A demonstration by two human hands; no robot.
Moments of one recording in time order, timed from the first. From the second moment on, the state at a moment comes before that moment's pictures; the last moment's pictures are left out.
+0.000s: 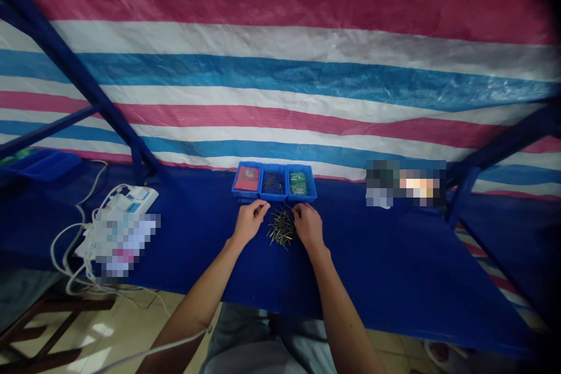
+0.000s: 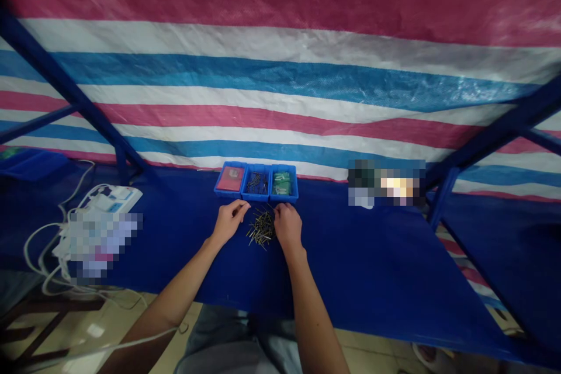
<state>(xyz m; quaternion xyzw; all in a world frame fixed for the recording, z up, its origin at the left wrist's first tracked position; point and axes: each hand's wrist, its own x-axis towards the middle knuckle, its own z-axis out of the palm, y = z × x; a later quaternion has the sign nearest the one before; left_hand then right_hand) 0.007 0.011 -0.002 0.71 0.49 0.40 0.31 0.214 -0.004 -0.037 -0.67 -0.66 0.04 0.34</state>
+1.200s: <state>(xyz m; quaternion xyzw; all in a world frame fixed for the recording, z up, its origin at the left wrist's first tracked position) 0.012 0.001 0.001 0.84 0.33 0.37 0.23 0.188 -0.033 -0.009 -0.51 -0.74 0.15 0.40</state>
